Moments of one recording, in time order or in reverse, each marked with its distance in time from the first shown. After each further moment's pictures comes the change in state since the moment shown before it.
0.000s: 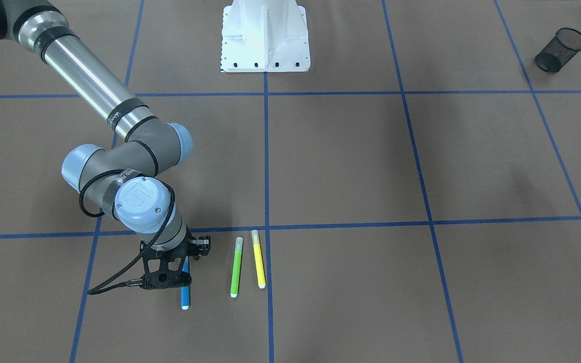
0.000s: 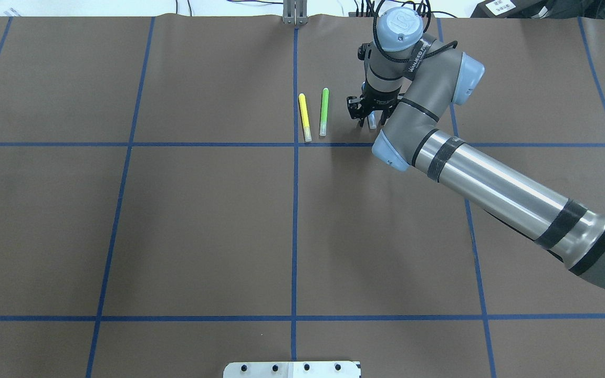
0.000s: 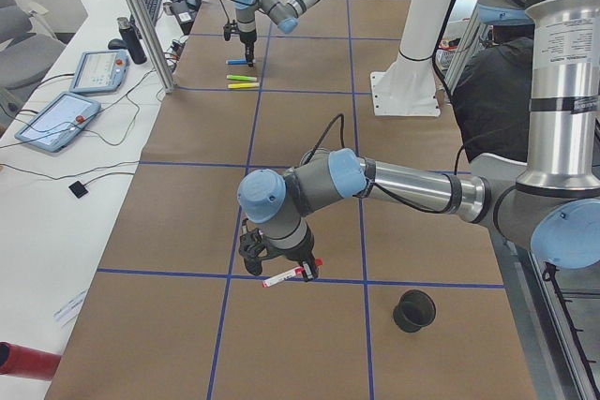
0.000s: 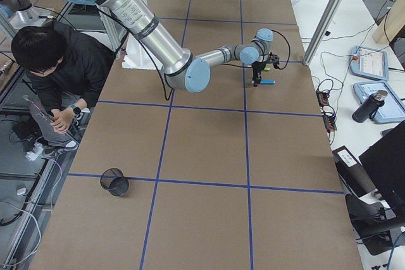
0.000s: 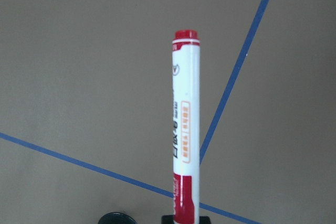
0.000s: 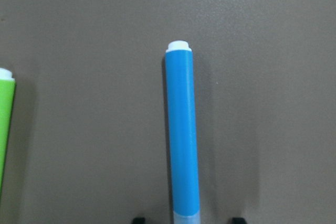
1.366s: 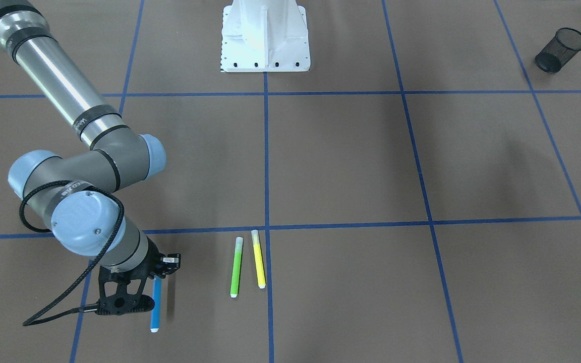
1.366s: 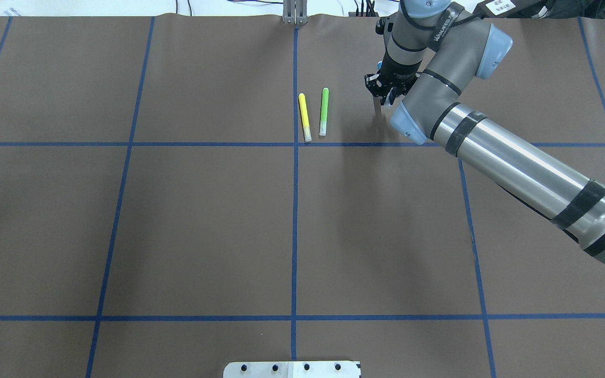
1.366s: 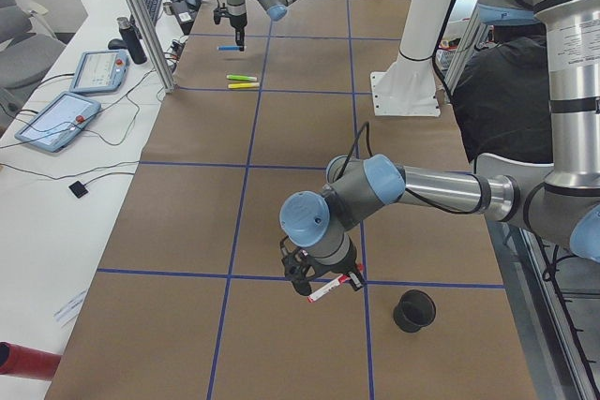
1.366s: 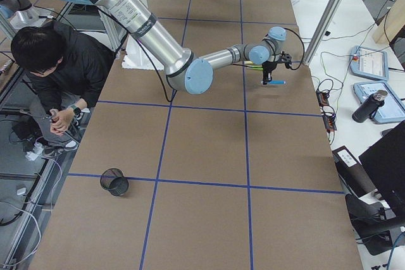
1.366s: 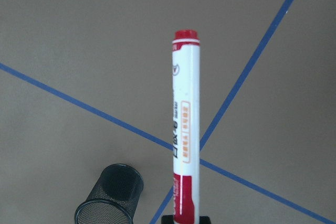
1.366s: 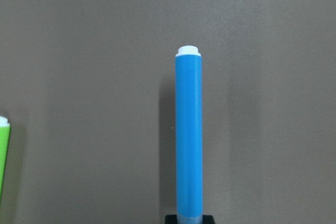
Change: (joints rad) left arm -0.053 0.170 -0.106 0.158 -0.008 -0.005; right arm 0.118 -0.007 0.010 -0.010 0.083 -0.084
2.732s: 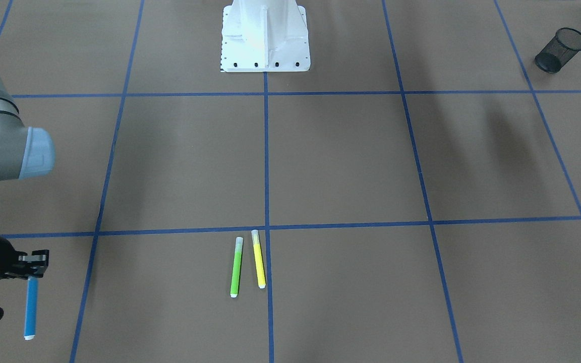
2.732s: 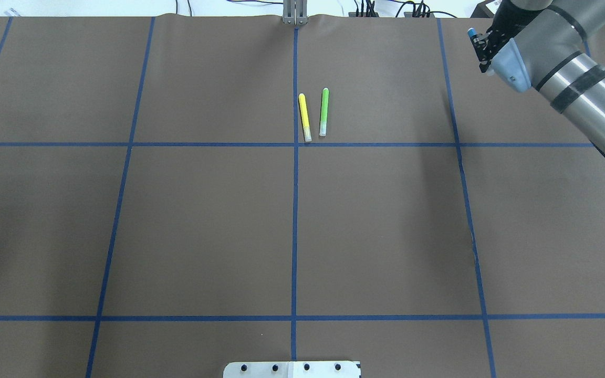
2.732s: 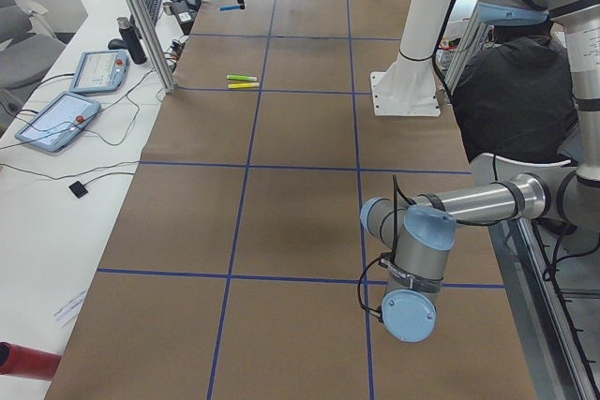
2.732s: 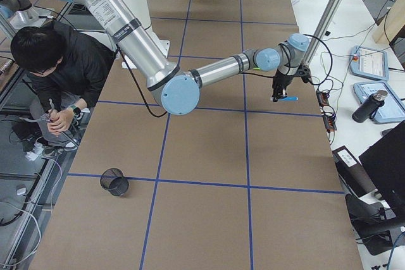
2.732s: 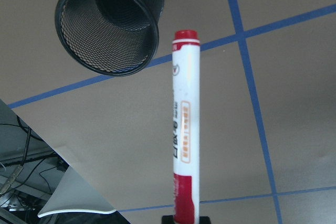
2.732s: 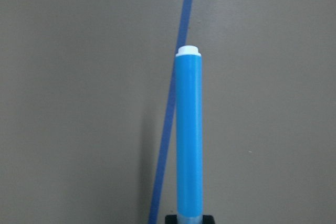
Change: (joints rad) left arm -0.140 0.141 0.129 0.471 -0.281 0.019; right arm 0.233 -0.181 0.250 -0.359 0.081 -0.464
